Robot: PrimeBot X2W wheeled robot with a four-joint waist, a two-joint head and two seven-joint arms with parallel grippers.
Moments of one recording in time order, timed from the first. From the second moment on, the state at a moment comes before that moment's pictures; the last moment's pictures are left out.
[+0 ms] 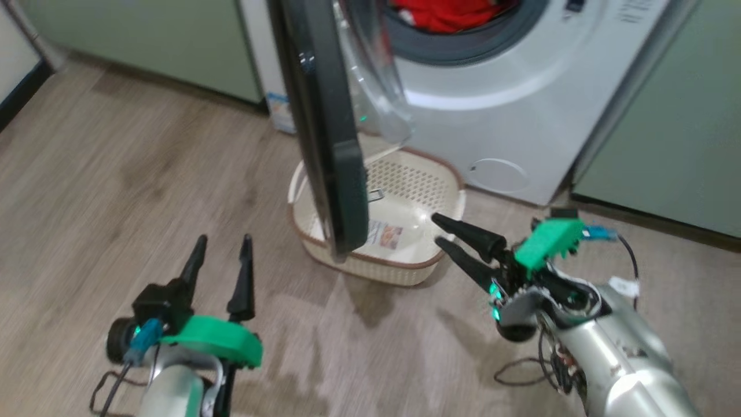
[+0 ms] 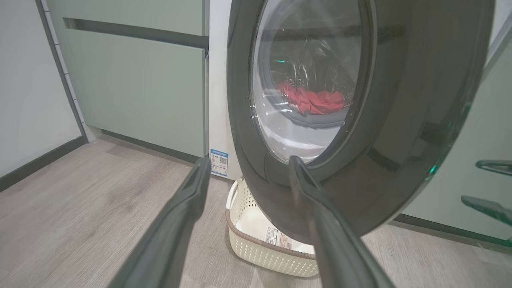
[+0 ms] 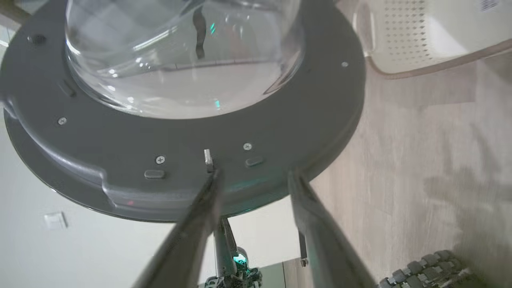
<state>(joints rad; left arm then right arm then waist) -0.12 0.04 -0.05 0.31 -0.22 -0.04 -0.26 -0.59 -0.07 0.43 0.76 1.73 0.13 0.57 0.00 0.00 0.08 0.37</state>
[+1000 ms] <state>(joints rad) -0.08 0.04 0.18 0.35 -0.16 -0.12 -0.26 -0.33 -0.31 0.29 0.35 0.78 0.13 -0.25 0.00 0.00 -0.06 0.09</state>
